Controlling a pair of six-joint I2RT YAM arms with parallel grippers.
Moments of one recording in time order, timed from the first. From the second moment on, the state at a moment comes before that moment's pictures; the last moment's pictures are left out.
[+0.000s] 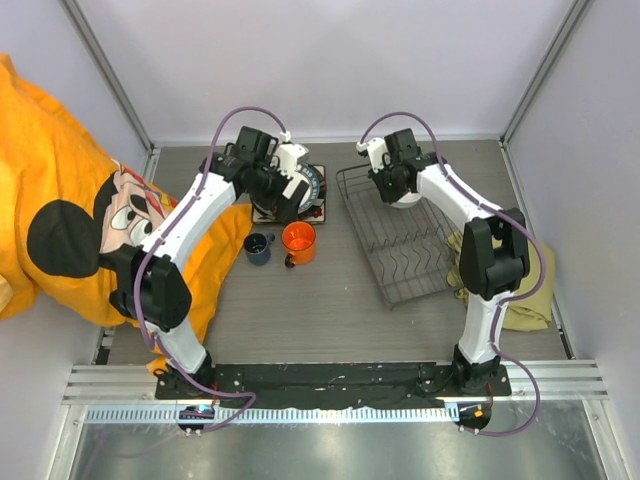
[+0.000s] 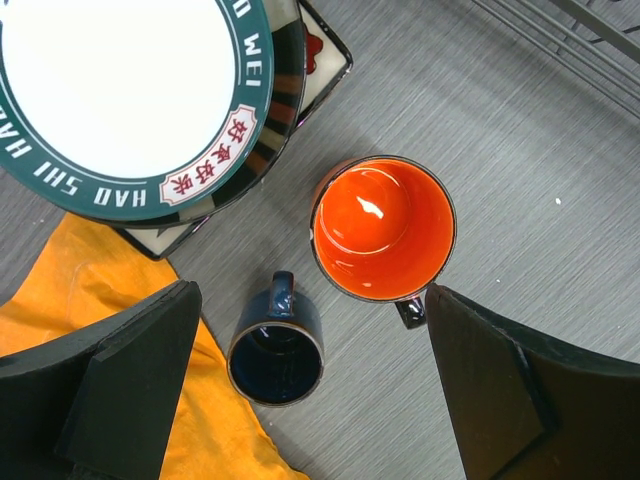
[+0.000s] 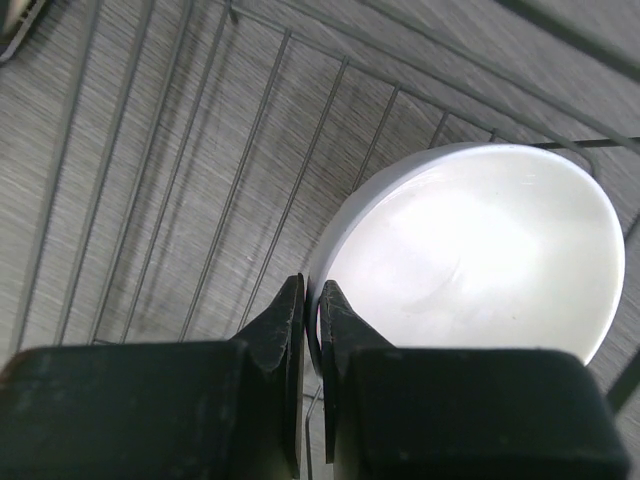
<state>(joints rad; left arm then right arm) -0.40 1.73 1.65 -0.86 0.26 0.29 0.33 1.94 1.62 -0.62 -0.07 -0.37</state>
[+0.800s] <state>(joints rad) -0.19 1.70 1.58 -0.79 0.31 0.23 0.70 1.63 1.71 -0.79 0.07 -0.35</state>
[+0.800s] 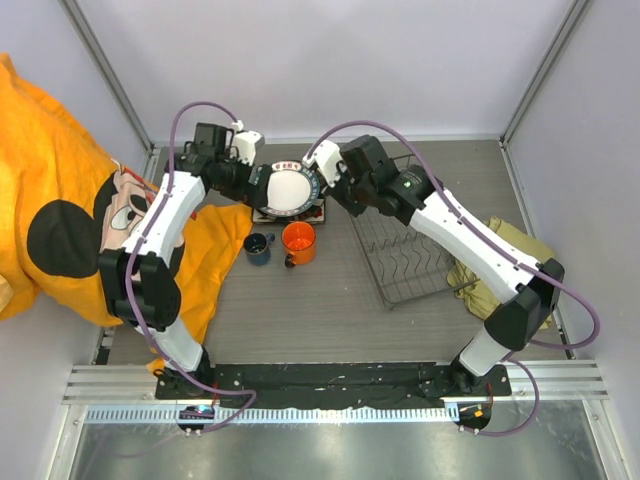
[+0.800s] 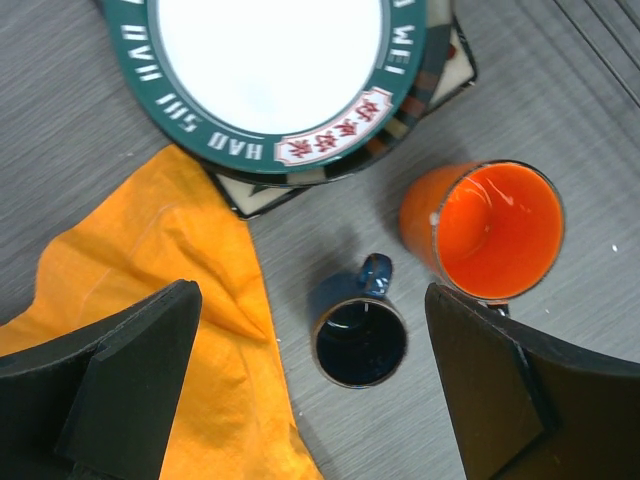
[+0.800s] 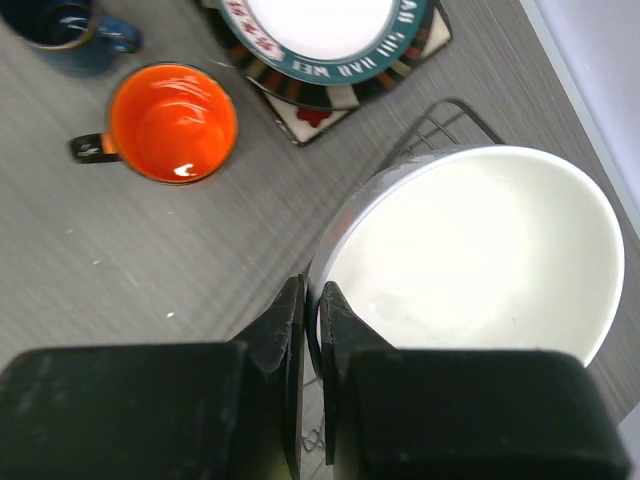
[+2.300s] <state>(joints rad) -0.08 1.71 1.53 -0.68 0.32 0.18 1.16 1.80 1.37 -0.63 -0.08 -0.50</state>
